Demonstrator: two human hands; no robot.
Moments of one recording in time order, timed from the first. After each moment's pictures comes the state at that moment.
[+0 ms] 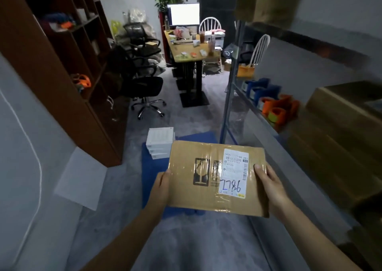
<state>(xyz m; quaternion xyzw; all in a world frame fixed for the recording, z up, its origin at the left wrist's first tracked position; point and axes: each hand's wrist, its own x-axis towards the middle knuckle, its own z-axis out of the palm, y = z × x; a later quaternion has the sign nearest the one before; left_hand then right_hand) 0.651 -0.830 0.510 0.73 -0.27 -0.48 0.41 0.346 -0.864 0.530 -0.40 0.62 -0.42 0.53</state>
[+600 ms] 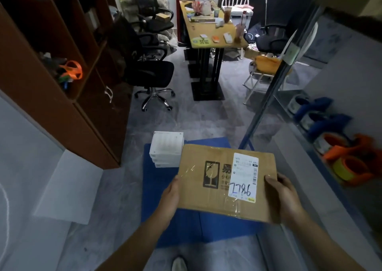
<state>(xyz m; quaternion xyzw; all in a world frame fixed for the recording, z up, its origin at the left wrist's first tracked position) 0.758 -1.094 0.450 0.70 -0.24 -0.56 0.37 0.451 -1.159 0.477 -0.33 0.67 -0.39 0.54</state>
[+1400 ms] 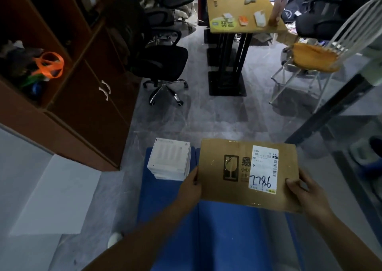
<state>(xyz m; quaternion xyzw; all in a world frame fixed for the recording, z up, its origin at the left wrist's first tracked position) 0.754 -1.364 0.393 0.69 -0.34 -0.53 0.36 0.455 -1.440 0.427 -0.48 0.68 -0.30 0.47</state>
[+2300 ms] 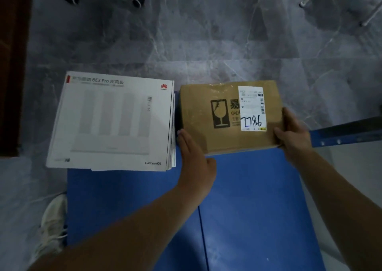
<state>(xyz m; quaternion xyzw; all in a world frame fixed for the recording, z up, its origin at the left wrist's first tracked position) 0.802 -1.550 -0.105 0.73 -0.38 -0.51 0.27 0.563 -1.679 -0.123 -0.37 0.73 -0.31 0.49</state>
